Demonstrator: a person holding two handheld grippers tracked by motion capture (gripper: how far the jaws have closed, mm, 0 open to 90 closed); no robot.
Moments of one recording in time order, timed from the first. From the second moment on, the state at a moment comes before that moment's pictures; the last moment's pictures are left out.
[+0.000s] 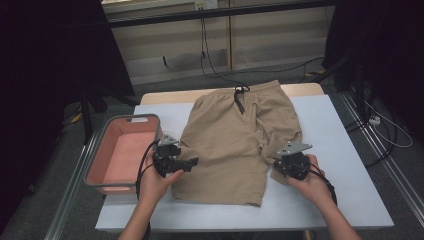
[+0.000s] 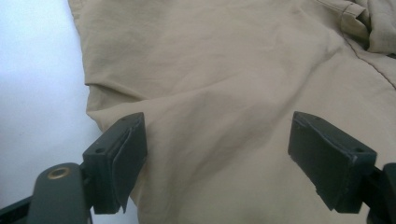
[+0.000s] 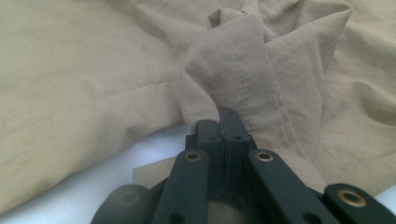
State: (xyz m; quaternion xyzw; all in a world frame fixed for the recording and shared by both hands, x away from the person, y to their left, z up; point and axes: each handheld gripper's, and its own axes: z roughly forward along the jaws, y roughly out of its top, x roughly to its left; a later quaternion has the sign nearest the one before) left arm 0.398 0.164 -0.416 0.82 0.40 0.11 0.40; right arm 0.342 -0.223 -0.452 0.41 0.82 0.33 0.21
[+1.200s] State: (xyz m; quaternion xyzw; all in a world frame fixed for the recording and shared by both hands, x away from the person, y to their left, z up) left arm 0.401 0.167 -0.416 0.82 0.40 0.11 0.40; right arm 0.341 -0.227 -0.414 0.39 0.79 0.40 0.25
